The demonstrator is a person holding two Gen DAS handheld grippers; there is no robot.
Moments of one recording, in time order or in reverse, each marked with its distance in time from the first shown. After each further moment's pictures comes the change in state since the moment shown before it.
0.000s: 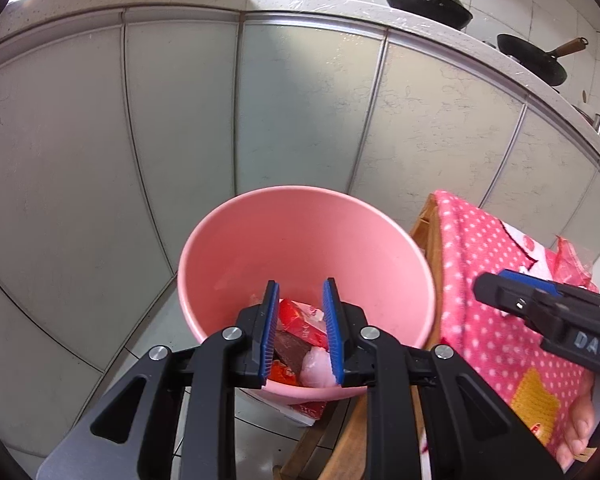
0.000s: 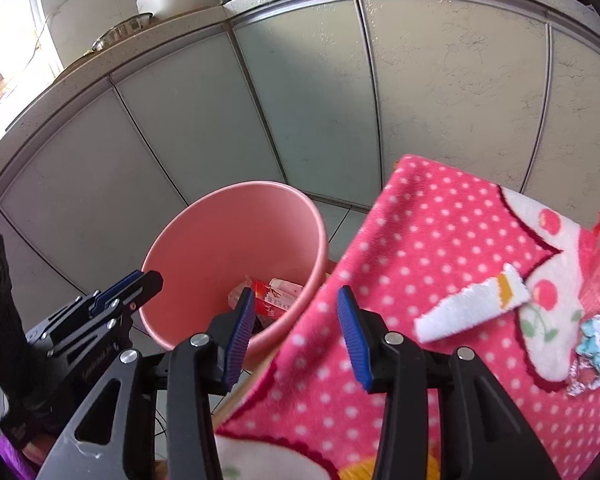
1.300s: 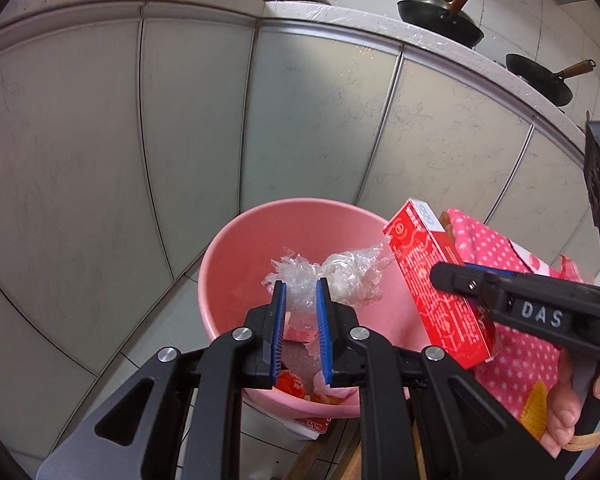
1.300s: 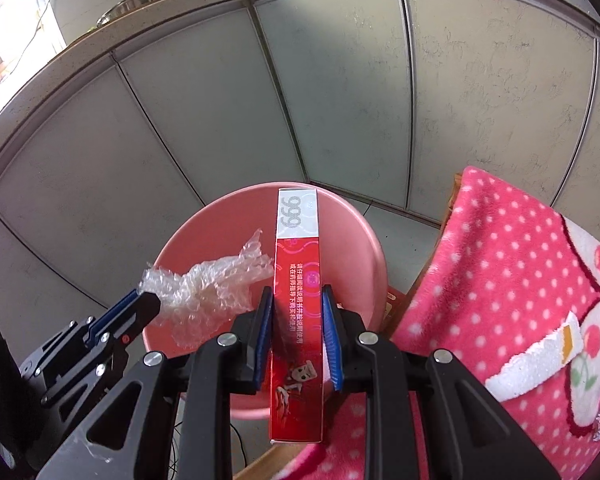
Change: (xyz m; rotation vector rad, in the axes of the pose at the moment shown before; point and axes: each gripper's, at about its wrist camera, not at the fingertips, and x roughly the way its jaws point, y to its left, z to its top) left arm 0.004 0.029 0.000 -0.049 -0.037 -0.005; right arm 0.073 0.048 0.034 -0.027 0.078 0.037
